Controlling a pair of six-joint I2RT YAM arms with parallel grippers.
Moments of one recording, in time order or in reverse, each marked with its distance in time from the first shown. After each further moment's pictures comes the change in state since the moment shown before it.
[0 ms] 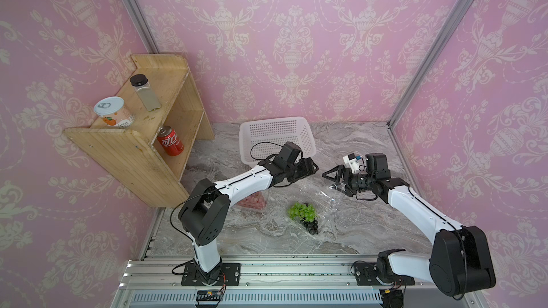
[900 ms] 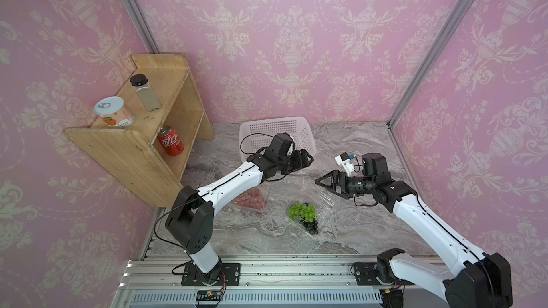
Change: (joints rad) left arm 0.053 -0.111 0.041 -0.111 0.000 0.078; right arm 0.205 -0.199 0.050 -0.120 0.035 0.009
